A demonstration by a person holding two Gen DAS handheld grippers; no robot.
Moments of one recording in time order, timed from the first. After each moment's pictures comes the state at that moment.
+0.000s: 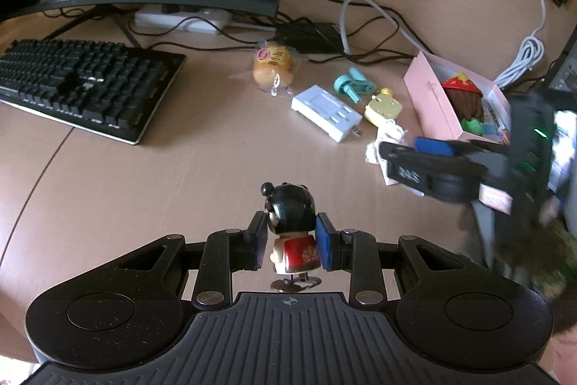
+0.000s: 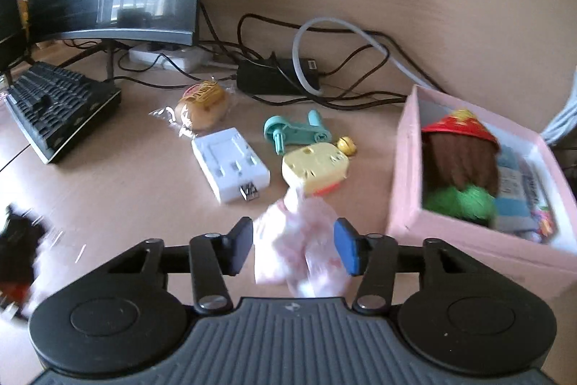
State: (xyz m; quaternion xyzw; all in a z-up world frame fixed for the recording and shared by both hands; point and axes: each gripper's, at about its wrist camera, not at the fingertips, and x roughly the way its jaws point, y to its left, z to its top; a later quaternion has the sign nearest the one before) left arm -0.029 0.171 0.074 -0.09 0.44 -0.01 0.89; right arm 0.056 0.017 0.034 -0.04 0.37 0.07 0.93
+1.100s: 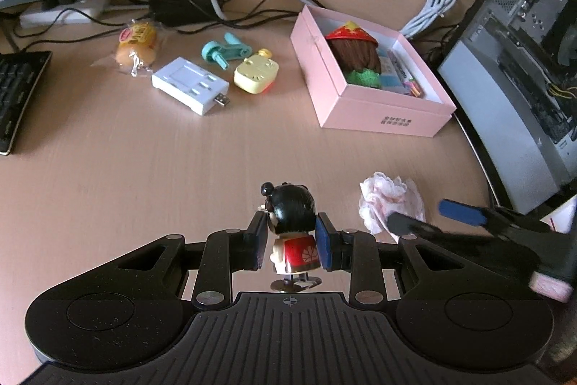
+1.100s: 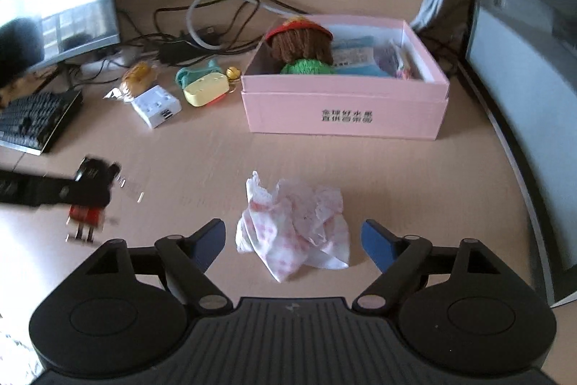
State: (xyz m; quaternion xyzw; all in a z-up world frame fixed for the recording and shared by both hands) left arm -0.013 0.090 0.062 -0.08 0.47 -0.15 0.87; right arm -0.073 -0.095 0.042 0.08 0.41 -0.02 0.91
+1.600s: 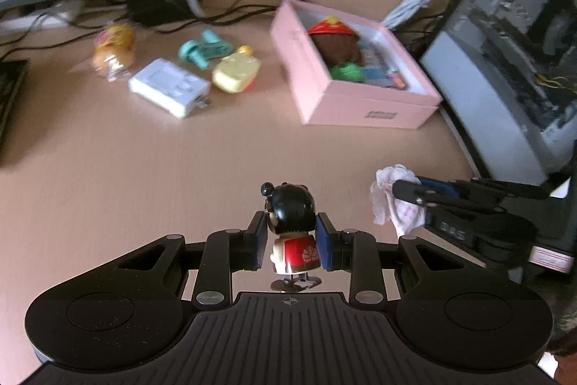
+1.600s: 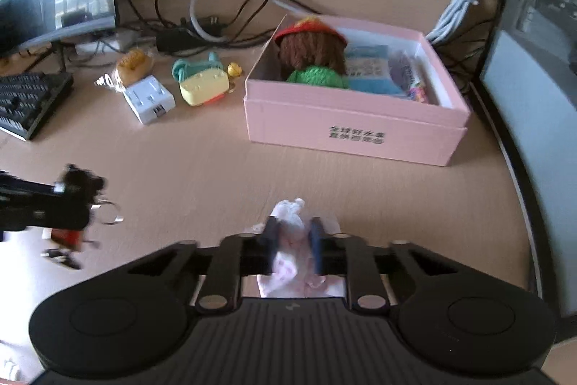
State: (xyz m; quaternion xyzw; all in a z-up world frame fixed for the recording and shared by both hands) left arm -0.002 0.085 0.064 -0.07 0.47 -0.20 0.86; right arm -0.064 -0.088 0.062 0.03 0.41 -0.02 0.91
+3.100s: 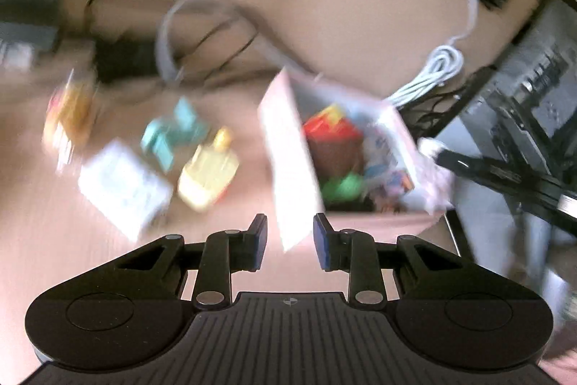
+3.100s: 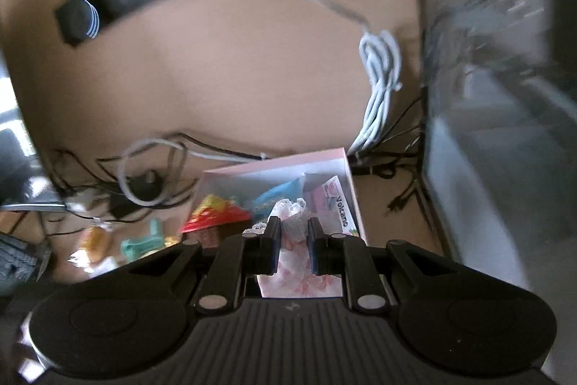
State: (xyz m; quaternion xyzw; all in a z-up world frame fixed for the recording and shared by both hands) left arm 0.113 0.080 0.053 -0.16 0.44 -0.18 0.86; right arm 0.053 -0.184 0.105 0.12 0.33 -0.07 0.93
